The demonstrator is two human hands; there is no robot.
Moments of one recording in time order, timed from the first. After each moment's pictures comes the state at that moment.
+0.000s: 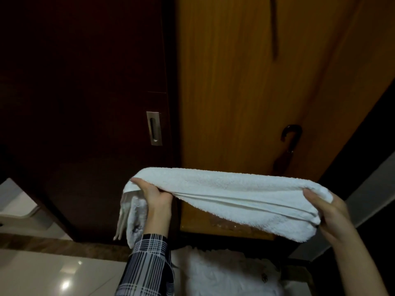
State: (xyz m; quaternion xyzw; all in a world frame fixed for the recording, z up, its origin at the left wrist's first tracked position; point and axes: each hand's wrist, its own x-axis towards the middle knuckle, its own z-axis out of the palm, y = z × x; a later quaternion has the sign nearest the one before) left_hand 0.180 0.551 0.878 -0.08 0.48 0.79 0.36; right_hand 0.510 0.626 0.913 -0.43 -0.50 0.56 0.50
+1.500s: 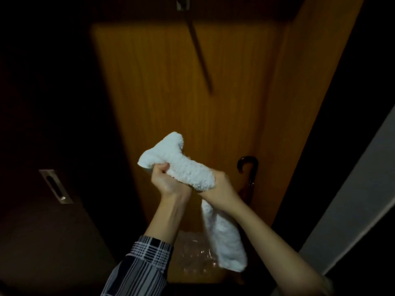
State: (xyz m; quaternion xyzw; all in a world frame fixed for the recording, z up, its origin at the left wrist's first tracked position) left_hand 0.394 0.808 1.013 0.06 0.17 0.87 0.46; right_hand 0.490 0.848 0.979 -0.31 -0.76 0.42 0.38
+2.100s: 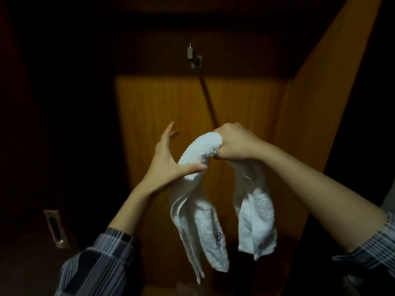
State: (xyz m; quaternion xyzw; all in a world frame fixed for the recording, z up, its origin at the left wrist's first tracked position) left_hand 0.308 0.829 1.112 0.58 0.56 0.58 0.08; right_hand 0.471 0.911 1.191 -0.32 -0.93 -0.02 0.18
